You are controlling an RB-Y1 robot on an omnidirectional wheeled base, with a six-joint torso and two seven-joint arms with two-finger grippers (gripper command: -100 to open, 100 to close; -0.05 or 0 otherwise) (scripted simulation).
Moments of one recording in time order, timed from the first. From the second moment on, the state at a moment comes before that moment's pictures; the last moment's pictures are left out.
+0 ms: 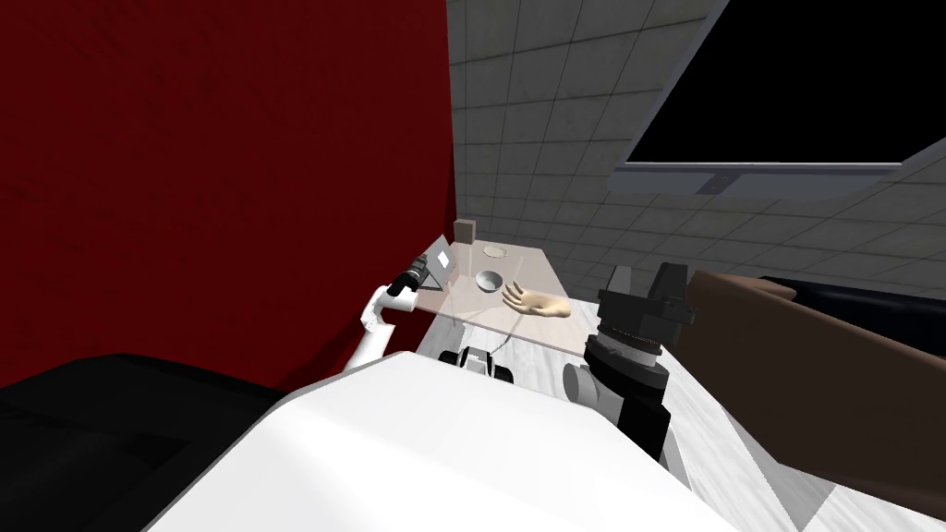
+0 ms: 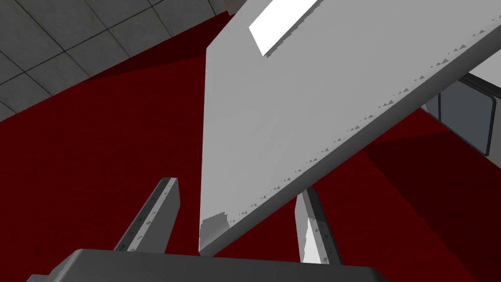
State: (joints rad) left arm 0.07 0.22 0.15 -2.05 -0.13 0.55 -0.11; right arm 0.46 0.03 -0.04 -2.40 0.10 -0.55 0.00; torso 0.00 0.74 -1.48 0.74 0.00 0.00
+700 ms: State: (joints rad) left arm 0.02 0.14 0.16 -1.96 -0.01 0.58 0.00; right arm 0.46 0.03 -0.04 -2.40 0.10 -0.55 0.00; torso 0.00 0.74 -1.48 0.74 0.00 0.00
